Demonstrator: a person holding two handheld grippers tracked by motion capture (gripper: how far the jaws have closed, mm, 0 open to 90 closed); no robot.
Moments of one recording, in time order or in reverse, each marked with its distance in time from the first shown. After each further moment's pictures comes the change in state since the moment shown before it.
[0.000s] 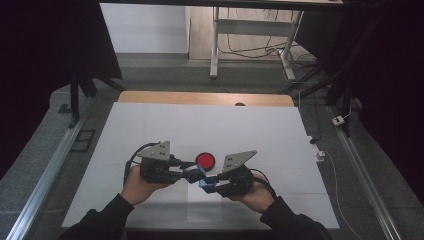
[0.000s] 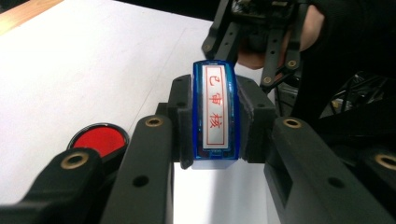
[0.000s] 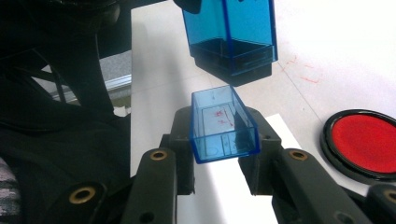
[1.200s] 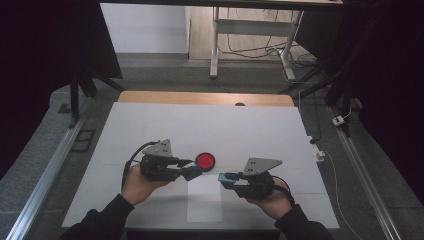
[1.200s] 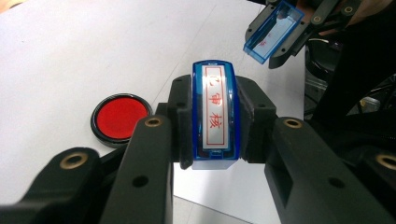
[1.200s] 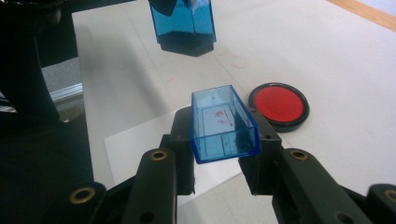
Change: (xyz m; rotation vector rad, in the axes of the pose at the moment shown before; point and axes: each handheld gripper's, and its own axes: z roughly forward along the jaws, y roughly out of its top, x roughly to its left) left arm 0.005 -0.003 0.003 0.082 0.095 -0.078; right arm 0.013 -0.021 -0.045 -0.054 -0.260 0.010
